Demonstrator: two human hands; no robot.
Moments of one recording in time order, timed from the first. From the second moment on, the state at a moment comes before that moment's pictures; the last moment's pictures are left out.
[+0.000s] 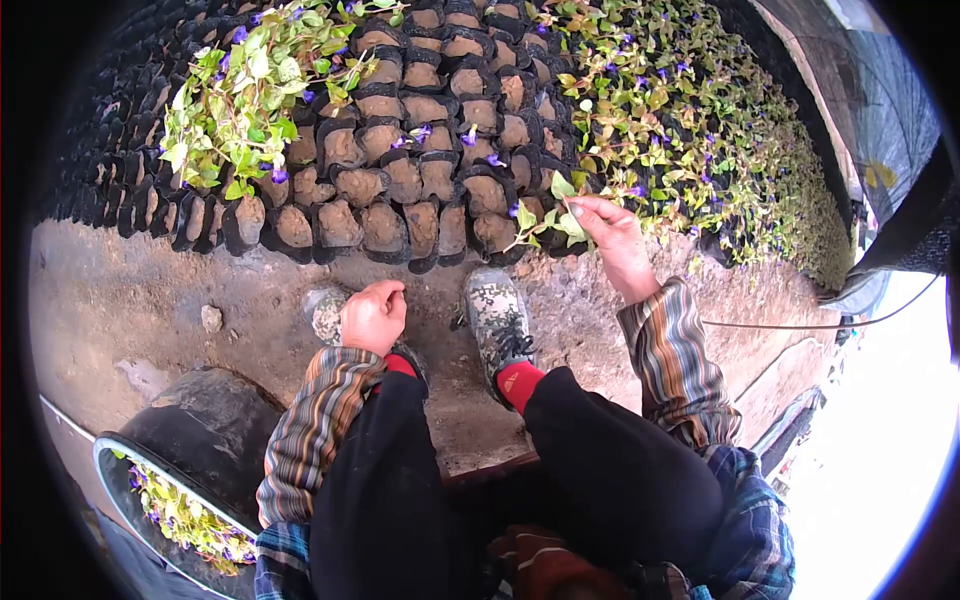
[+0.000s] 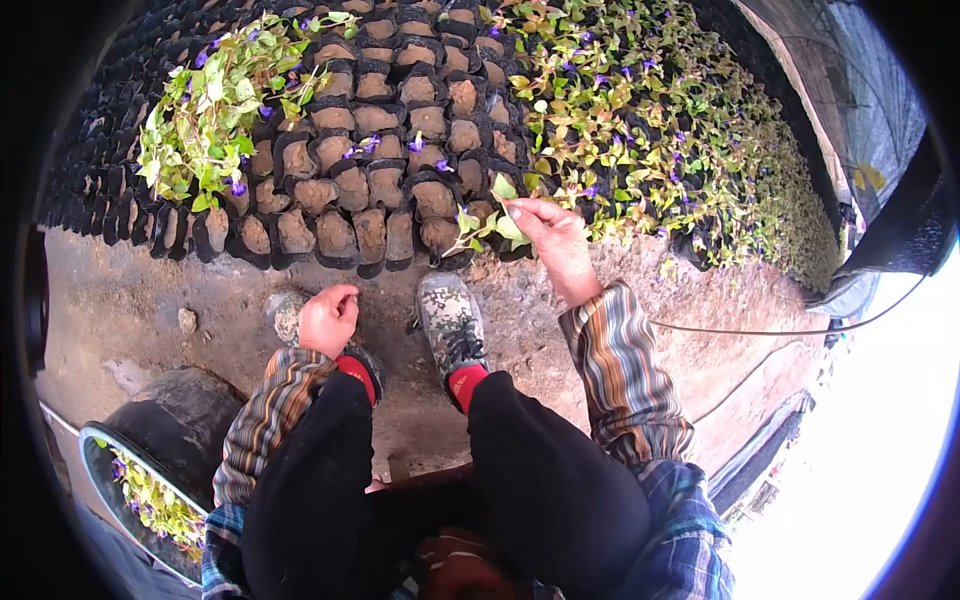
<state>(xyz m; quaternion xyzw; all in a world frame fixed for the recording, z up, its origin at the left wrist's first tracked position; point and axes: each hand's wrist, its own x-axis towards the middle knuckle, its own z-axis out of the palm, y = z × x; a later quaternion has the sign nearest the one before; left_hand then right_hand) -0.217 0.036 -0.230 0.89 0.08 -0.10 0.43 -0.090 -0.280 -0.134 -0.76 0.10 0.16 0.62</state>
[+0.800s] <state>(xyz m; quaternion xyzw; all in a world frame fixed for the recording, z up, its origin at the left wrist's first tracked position) -0.215 0.034 -0.229 0.90 0.07 -0.12 0.41 -0.089 -0.299 -0.174 -0.97 -0.23 -0.02 -0.07</state>
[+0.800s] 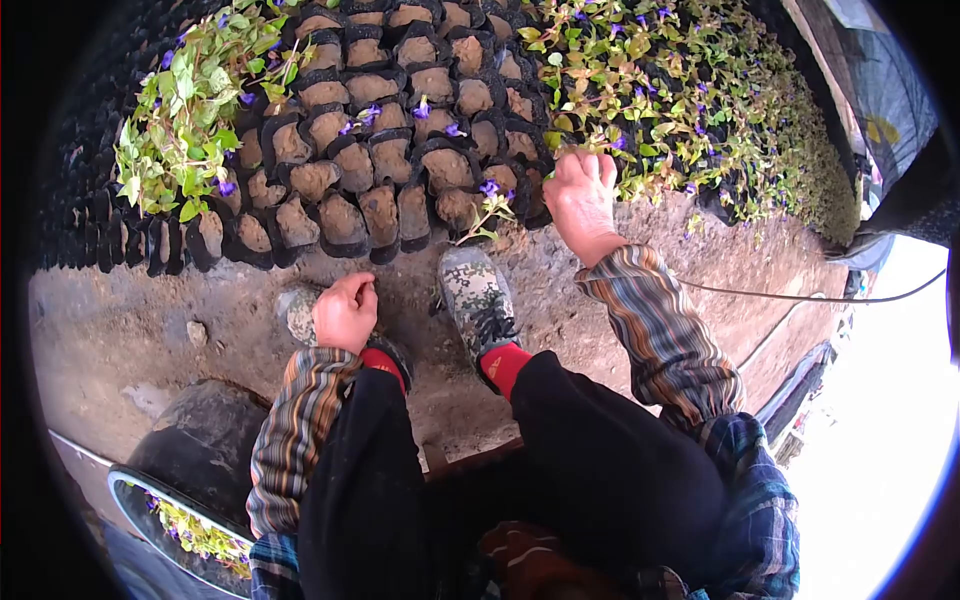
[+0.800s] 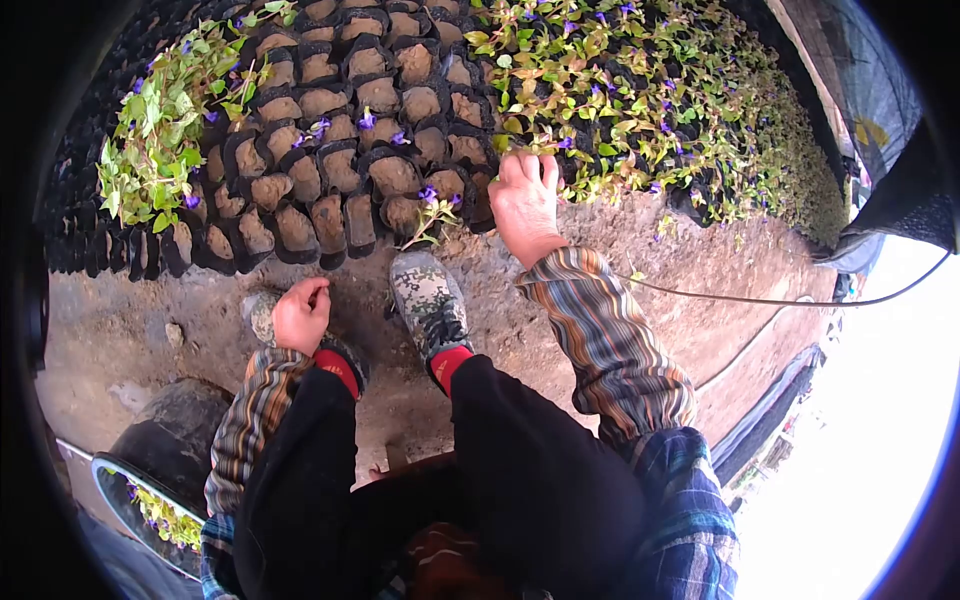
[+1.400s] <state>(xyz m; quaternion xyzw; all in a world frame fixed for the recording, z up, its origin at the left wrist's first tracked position) -0.215 0.035 -0.227 0.90 0.08 -0.11 0.42 -0.097 -0.244 -0.147 -0.92 -0.37 0.03 0.13</state>
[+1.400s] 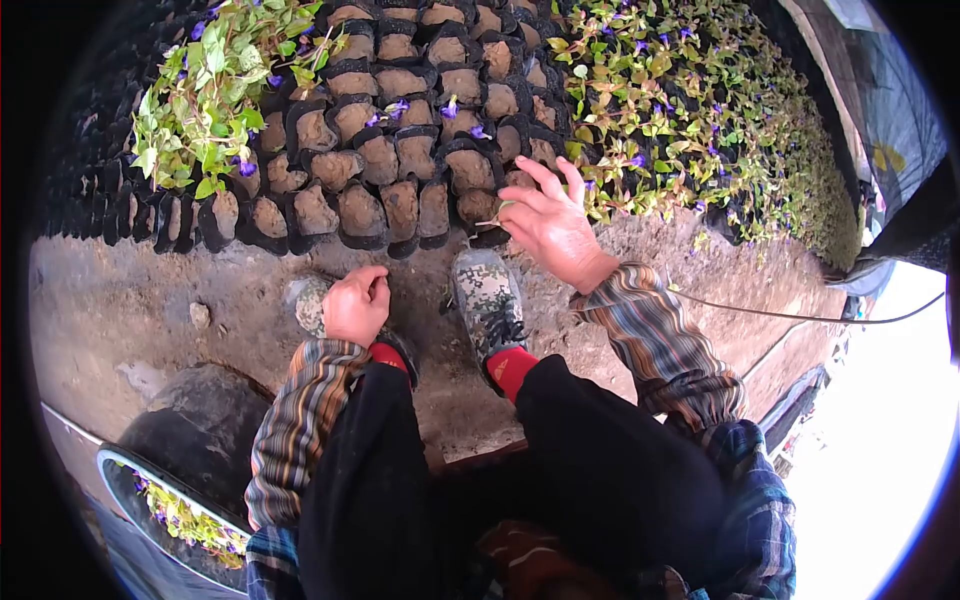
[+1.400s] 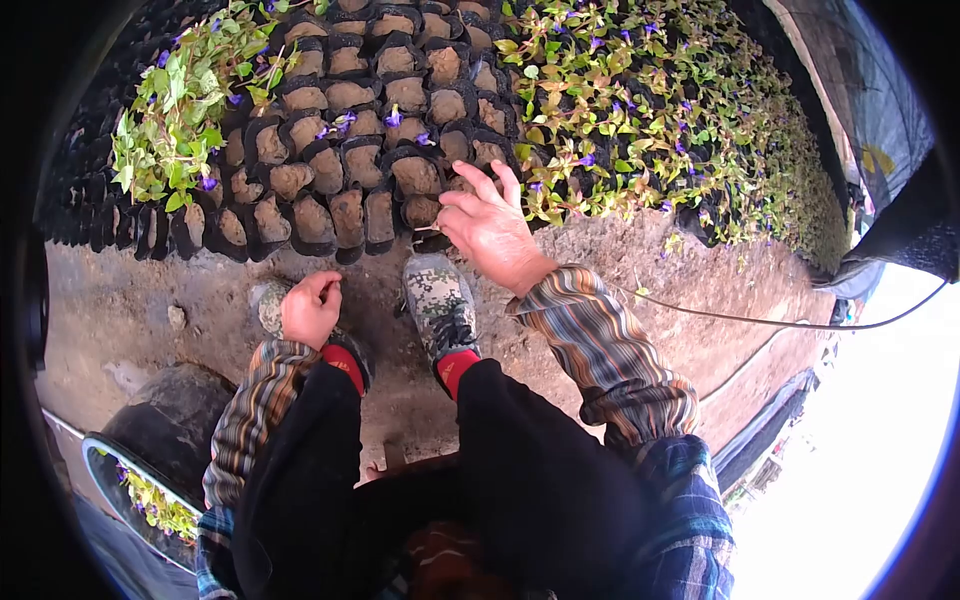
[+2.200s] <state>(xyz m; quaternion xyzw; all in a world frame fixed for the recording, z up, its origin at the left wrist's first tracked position) -0.216 0.033 -0.228 0.91 0.06 -0.06 0.41 -0.016 -0.266 -0.178 -0.92 -0.33 0.10 -0.20</state>
